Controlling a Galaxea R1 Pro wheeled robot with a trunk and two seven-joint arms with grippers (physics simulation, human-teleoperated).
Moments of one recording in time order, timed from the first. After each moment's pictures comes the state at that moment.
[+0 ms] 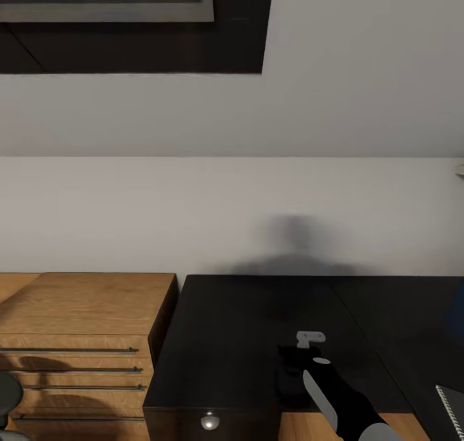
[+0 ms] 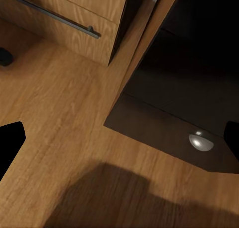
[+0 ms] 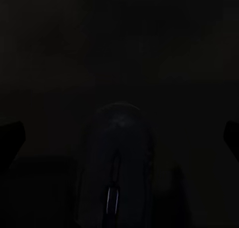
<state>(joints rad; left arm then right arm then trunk) -0.18 -0.01 -0.02 -0.19 0.44 -0.37 -0.04 -0.48 -0.03 0.31 -0.71 -0.35 0.27 -0.19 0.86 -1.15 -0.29</state>
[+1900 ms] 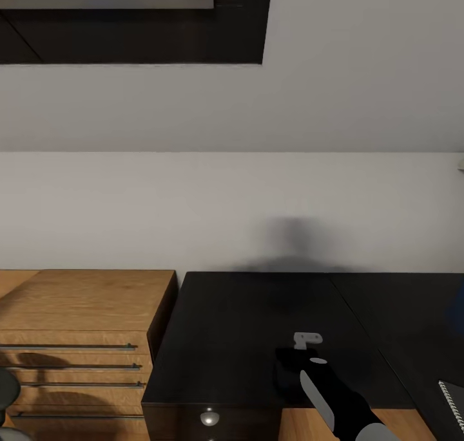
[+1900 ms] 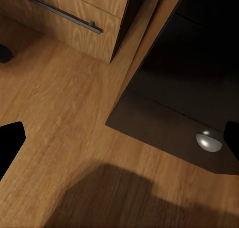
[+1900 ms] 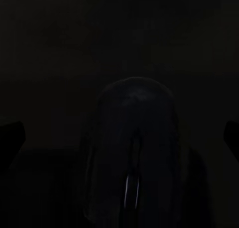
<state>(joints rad) -0.18 0.00 -0.01 -0.19 0.45 -0.37 -0.04 -0.48 -0.02 0.31 -0.70 -0.35 0.29 -0.19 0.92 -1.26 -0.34</state>
